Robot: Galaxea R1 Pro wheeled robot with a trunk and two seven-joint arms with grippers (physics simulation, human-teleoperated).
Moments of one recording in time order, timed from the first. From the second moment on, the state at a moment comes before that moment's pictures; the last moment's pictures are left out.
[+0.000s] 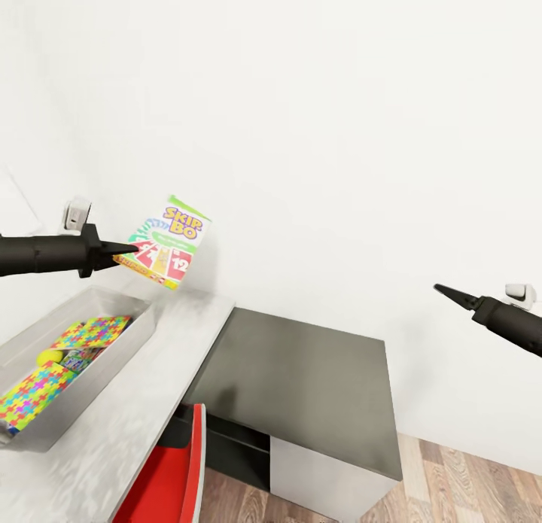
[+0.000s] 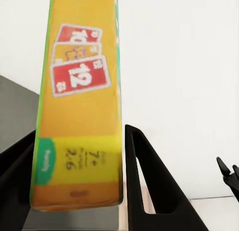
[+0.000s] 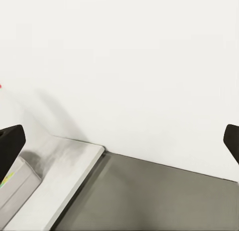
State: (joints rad) left arm -0.93 0.68 -0.07 -1.60 2.32 1.02 0.85; right arm -0.53 -0.31 -0.59 -1.62 -0.40 1.00 0.83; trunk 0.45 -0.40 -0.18
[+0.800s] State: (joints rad) left arm -0.92 0.69 -0.06 -1.54 2.31 1.04 0.86; right arm -0.53 -0.31 -0.50 -1.62 -0.39 0.99 0.83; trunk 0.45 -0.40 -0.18
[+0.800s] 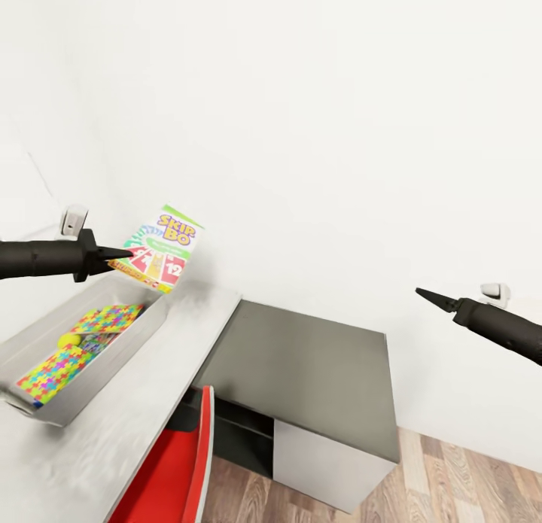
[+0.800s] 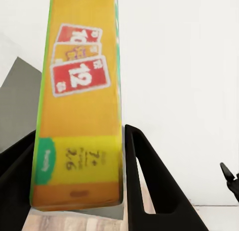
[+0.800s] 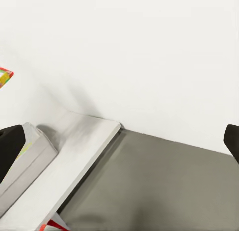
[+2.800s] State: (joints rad) left arm -1.34 0.67 -0.56 -0.37 0.71 0.92 -0.84; right arm -0.53 -0.31 -0.22 -1.62 -0.38 1.00 0.83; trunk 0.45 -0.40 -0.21
